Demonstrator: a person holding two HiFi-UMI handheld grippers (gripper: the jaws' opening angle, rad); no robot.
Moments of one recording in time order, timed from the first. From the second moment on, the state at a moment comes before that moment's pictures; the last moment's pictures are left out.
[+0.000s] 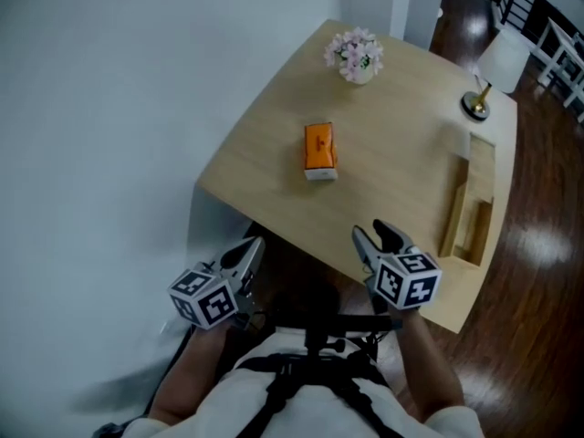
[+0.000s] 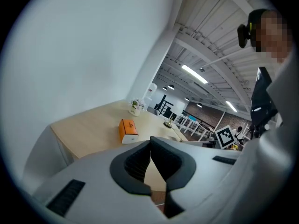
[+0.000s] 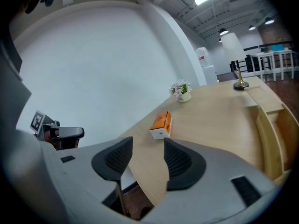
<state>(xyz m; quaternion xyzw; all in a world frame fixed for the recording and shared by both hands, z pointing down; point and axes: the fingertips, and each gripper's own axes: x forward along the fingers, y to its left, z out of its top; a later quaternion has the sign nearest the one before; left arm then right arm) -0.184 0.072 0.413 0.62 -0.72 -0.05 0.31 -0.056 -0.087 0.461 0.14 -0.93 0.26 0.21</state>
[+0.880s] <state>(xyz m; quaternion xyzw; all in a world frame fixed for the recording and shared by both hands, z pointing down) -0.260 0.001 0.435 0.69 -0.65 -0.04 0.32 -0.096 -0.123 0.467 0.24 -0.91 0.27 0.21</state>
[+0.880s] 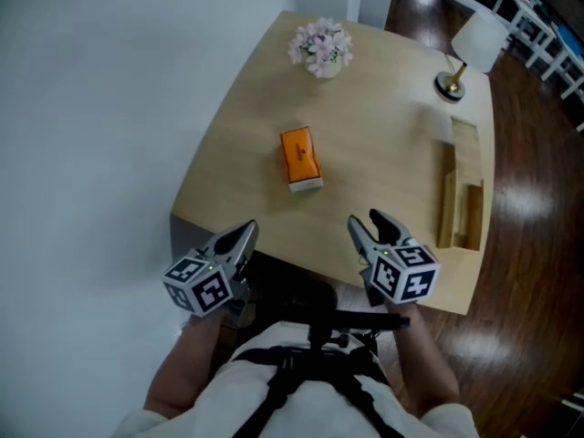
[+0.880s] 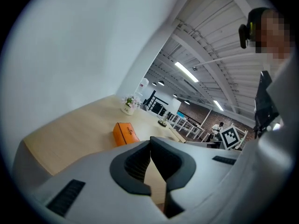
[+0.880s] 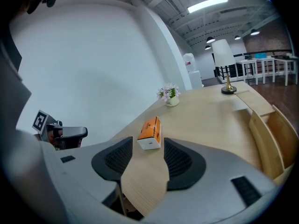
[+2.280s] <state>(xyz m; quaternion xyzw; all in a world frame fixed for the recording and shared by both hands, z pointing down) -0.373 -0.046 0.462 0.74 -0.57 -0.05 0.36 -0.253 -0.162 0.505 0.28 -0.89 0.23 0.28</state>
